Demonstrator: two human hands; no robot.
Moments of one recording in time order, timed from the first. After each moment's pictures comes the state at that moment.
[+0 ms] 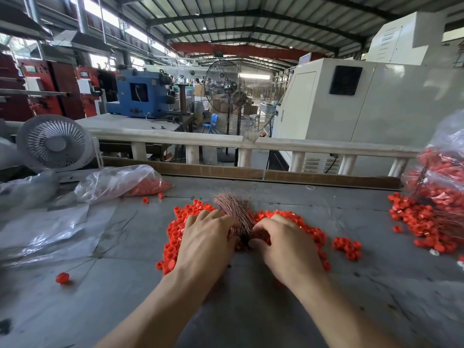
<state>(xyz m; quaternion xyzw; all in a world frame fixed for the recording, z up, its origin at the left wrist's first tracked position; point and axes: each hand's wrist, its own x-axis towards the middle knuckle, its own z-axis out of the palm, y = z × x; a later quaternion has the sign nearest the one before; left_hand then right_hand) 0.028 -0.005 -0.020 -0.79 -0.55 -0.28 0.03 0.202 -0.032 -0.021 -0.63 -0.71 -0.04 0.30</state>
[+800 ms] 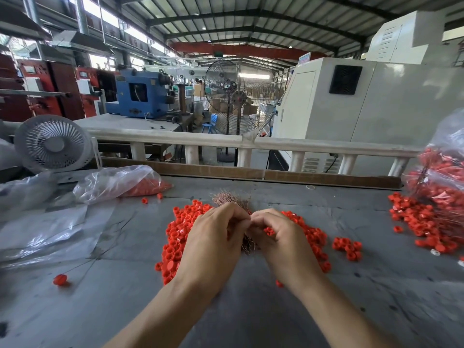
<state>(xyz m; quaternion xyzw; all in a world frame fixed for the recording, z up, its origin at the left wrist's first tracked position) 0.040 -0.030 -0.007 -0.74 -0.43 -0.51 -0.11 0.196 -0.034 -0.014 -0.49 -0.70 0.16 0.50</state>
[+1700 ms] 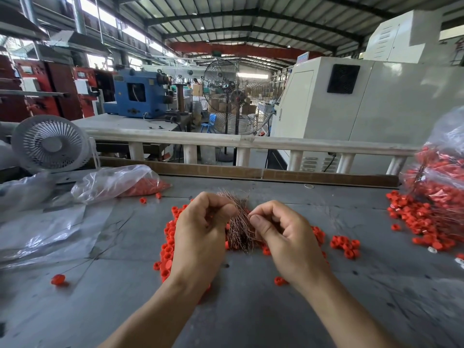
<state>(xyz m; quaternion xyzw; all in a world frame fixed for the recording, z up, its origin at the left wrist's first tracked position) 0.035 -0.032 0.001 -0.60 -0.42 -0.62 -0.27 0.197 -0.046 -0.006 -0.43 -0.68 0.22 0.56</state>
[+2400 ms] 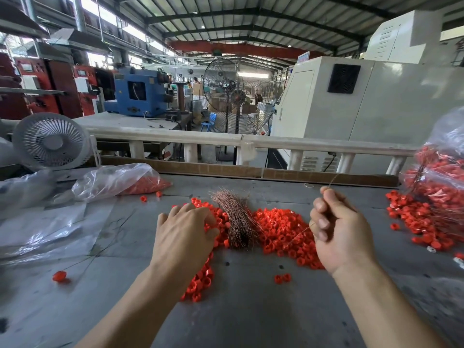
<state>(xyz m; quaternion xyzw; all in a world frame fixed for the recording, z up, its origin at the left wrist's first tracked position) 0.004 -0.015 -0.003 -0.73 -0.62 -0.30 0.00 0.251 -0.038 0.015 -0.32 -0.28 0.47 0.77</state>
